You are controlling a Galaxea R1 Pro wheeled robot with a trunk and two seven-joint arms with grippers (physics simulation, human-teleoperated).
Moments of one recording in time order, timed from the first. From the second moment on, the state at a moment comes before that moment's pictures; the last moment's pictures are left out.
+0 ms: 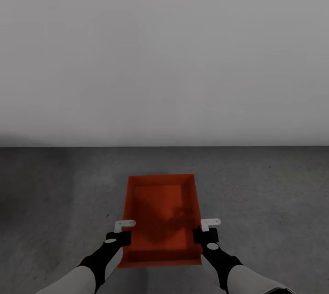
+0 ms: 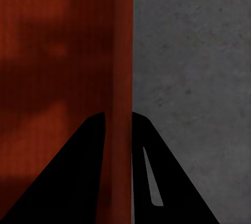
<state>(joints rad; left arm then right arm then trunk) -0.63 -0.08 -0.18 -0.29 0.21 0.06 0.22 -0.66 0.12 0.27 -0.16 -0.13 -0.17 -0.26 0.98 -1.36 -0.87</state>
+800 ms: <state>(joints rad) -0.63 -0.08 -0.18 -0.29 0.21 0.06 0.22 -0.66 0.12 0.27 -0.16 -0.13 -0.17 -0.26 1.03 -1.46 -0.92</state>
